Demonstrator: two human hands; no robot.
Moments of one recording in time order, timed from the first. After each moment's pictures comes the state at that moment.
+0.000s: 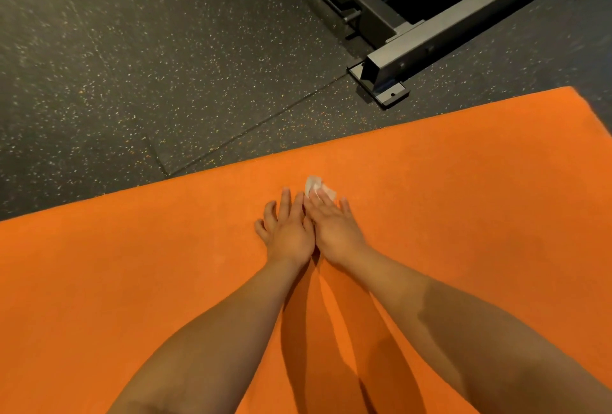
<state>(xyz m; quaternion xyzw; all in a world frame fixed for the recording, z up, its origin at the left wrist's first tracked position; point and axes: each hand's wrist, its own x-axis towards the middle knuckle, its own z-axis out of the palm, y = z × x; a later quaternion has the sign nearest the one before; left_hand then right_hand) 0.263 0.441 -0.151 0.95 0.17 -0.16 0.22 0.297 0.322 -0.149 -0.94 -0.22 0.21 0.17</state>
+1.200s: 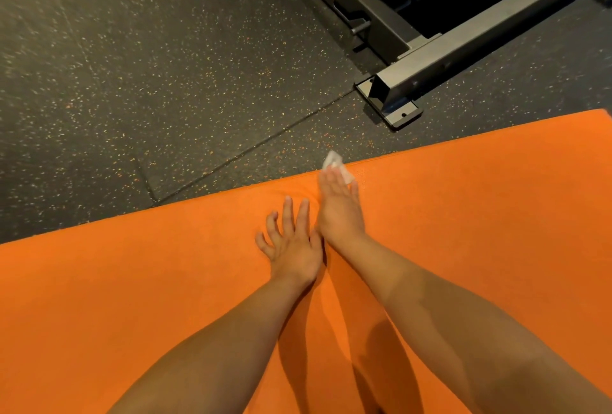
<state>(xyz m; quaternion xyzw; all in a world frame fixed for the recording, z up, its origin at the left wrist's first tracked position) 0.319 0.434 -0.162 0.93 0.19 -0.19 0.24 0.403 0.339 -0.164 -0.96 -0.10 0.13 0.21</state>
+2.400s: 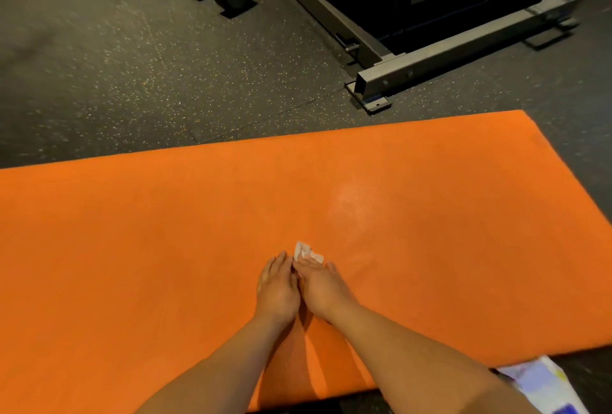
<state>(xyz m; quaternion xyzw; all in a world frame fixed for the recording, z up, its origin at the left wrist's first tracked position) 0.049 0.385 -0.154 0.92 0.19 -0.13 0.31 0.096 0.266 -0.122 -0.89 -0.21 0.32 0.23</state>
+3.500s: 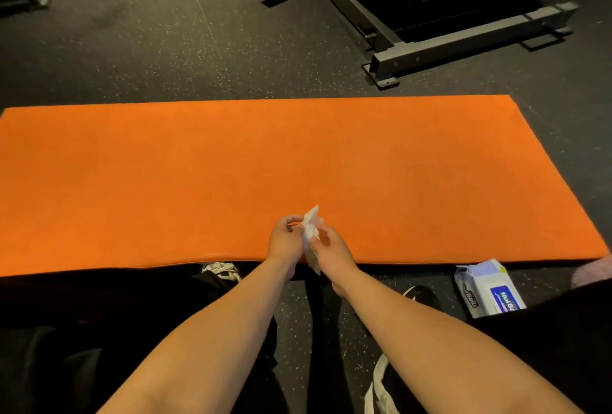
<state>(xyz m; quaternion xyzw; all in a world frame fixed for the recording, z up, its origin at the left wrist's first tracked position) -0.110 0.335 -0.015 0.63 0.40 -0.03 0.66 -0.095 0.231 -0.028 -0.77 0.07 0.32 0.55</state>
